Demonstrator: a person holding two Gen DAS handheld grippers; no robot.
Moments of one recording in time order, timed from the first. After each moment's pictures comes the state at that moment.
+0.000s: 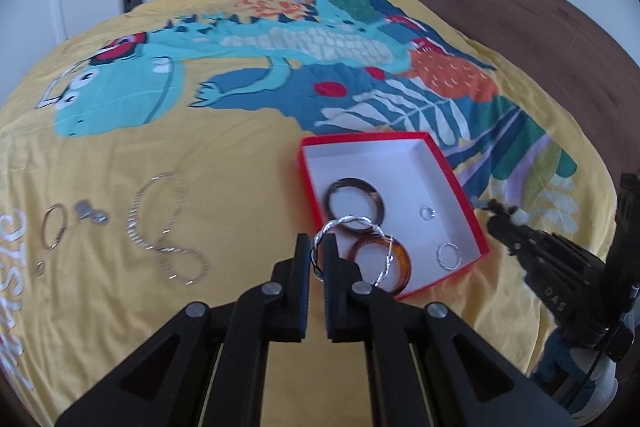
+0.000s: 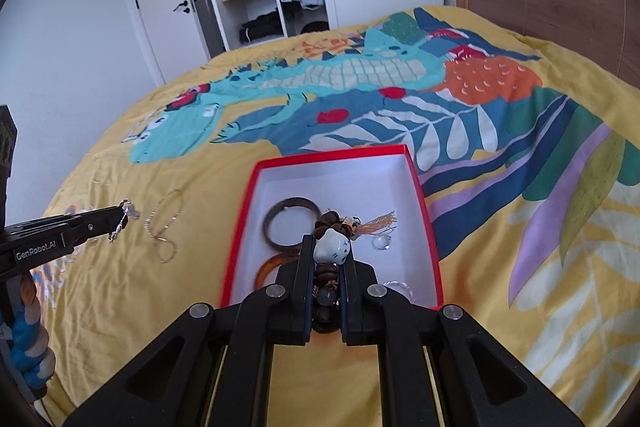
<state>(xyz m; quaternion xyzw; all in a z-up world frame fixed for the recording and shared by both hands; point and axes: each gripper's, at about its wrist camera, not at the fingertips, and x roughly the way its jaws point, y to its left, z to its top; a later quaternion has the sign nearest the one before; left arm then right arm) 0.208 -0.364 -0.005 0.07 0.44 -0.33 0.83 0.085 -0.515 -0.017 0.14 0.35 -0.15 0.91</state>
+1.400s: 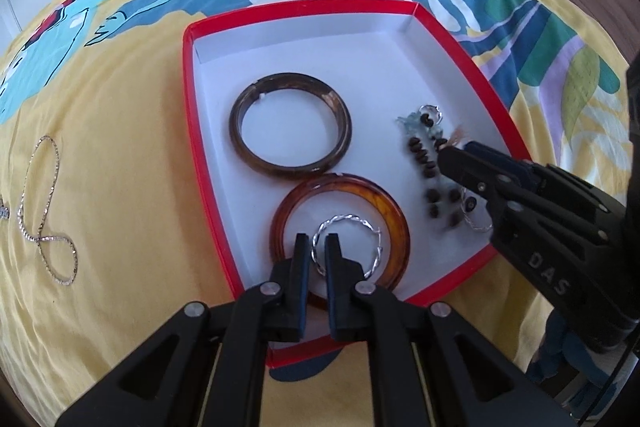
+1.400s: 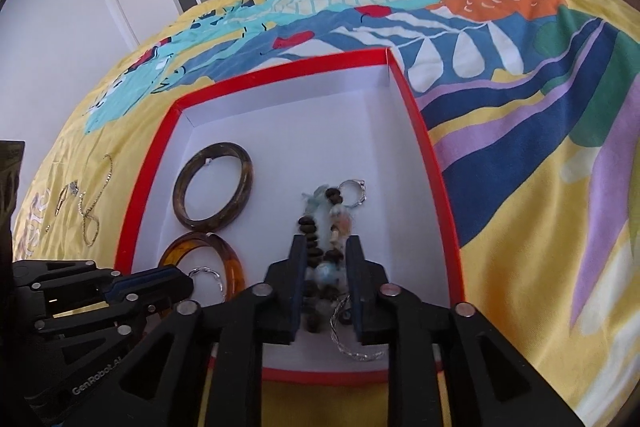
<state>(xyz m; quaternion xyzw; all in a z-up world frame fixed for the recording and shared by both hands) 0.208 -0.452 -0.116 0.15 0.52 -0.33 0.77 0.129 -0.559 -0.106 0.17 0.42 -0.15 0.88</state>
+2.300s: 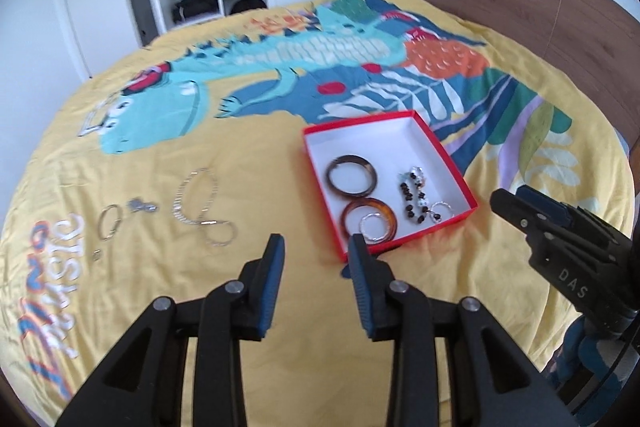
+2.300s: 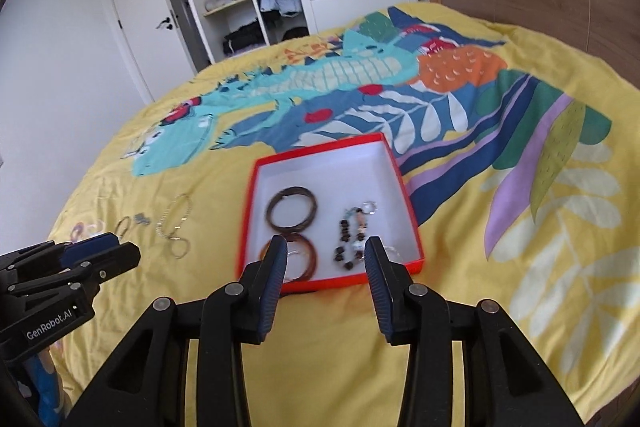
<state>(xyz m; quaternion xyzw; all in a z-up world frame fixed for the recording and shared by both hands) 0.115 -0.334 0.046 0.14 0.40 -0.27 0.86 0.019 -0.479 0.022 0.18 0.33 -0.17 0.91</state>
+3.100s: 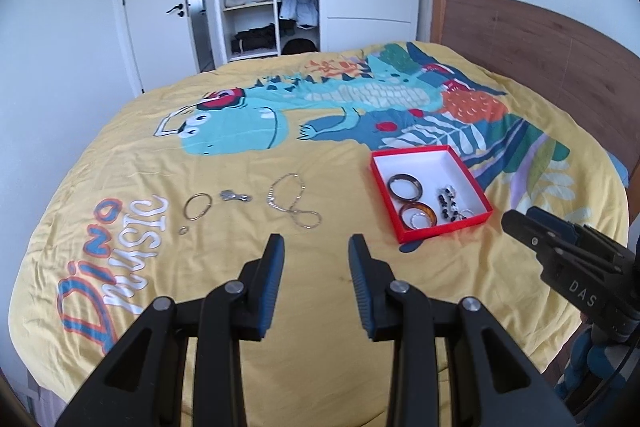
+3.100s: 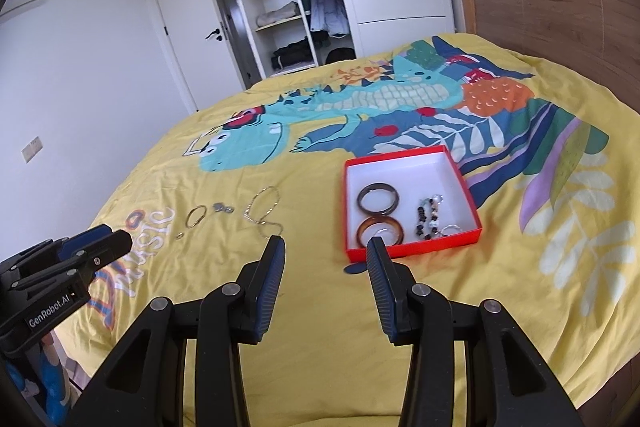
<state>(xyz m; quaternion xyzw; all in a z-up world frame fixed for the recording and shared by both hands) 0.050 -0.193 0.100 0.10 0.33 -0.22 0.91 -0.029 -0.361 0.067 0.16 0.30 -0.11 0.93</state>
